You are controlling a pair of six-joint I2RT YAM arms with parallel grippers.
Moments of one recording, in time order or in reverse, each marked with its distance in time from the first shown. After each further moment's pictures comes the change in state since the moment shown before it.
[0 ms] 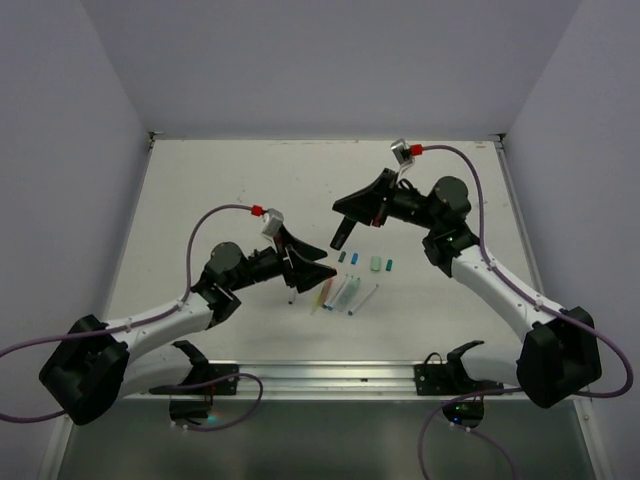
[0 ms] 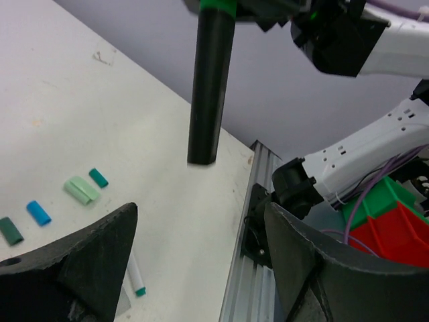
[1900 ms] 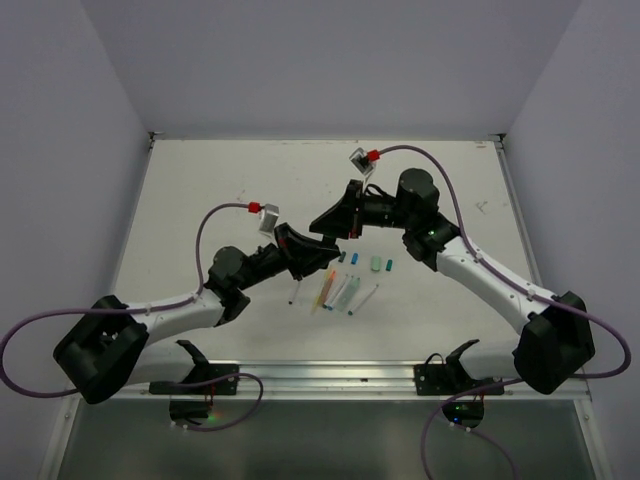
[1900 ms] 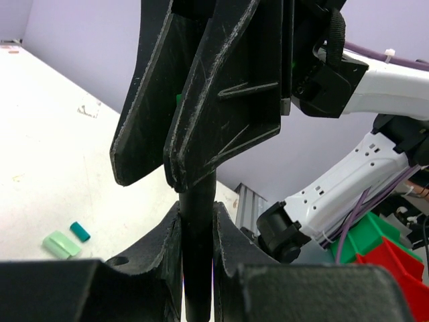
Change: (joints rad) left arm -0.044 0.119 0.021 0.257 -0.077 -0.069; right arm 0.151 0.076 0.109 -0.243 -0.006 -0.126
